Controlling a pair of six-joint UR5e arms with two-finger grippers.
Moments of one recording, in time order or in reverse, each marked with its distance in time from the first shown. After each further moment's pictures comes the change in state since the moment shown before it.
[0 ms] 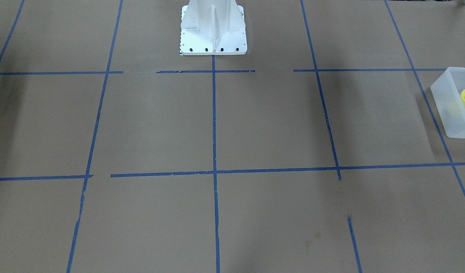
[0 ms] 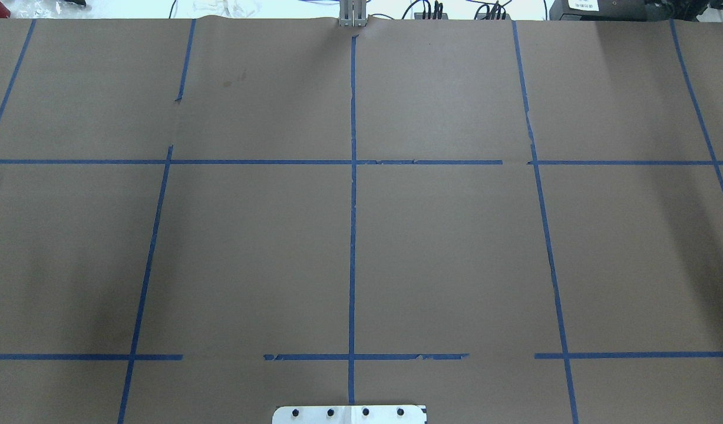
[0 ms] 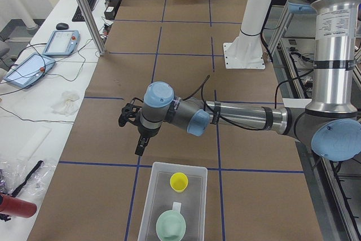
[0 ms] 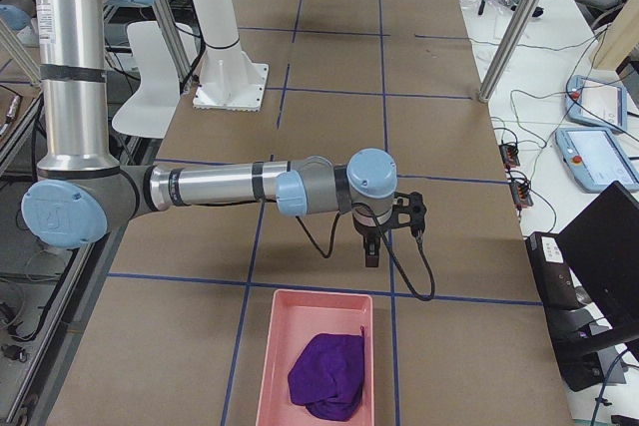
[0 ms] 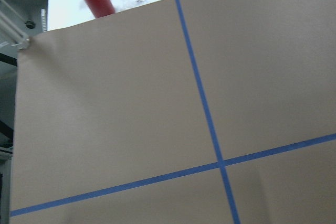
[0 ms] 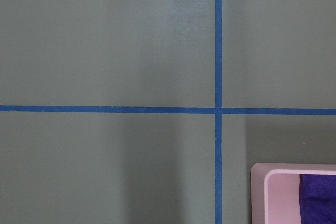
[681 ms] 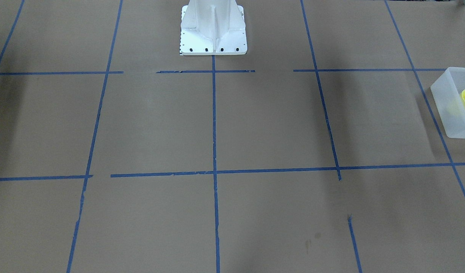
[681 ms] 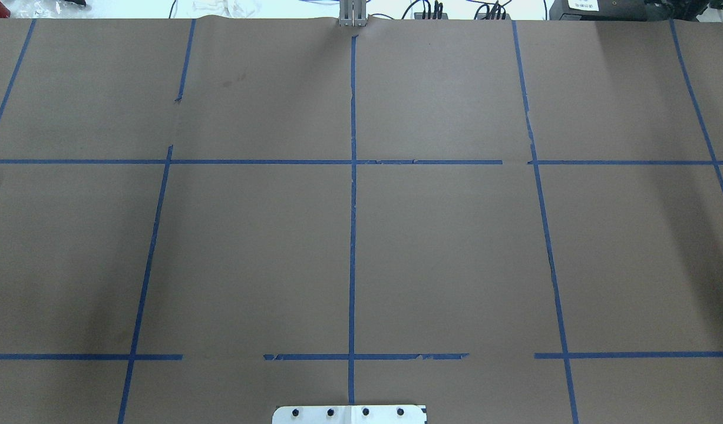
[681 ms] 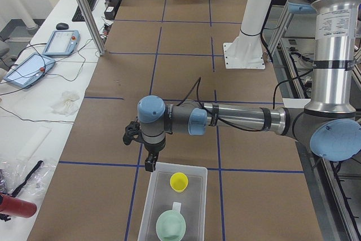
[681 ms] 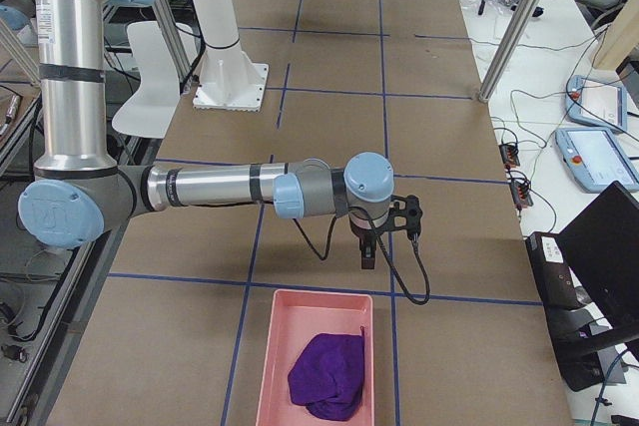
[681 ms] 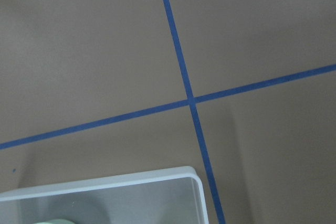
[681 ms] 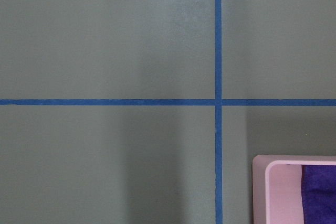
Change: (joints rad) left arm -0.025 -0.009 0.045 0.314 -0.021 0.254; right arm -0.005 -0.015 -0.001 0.000 0.009 0.000
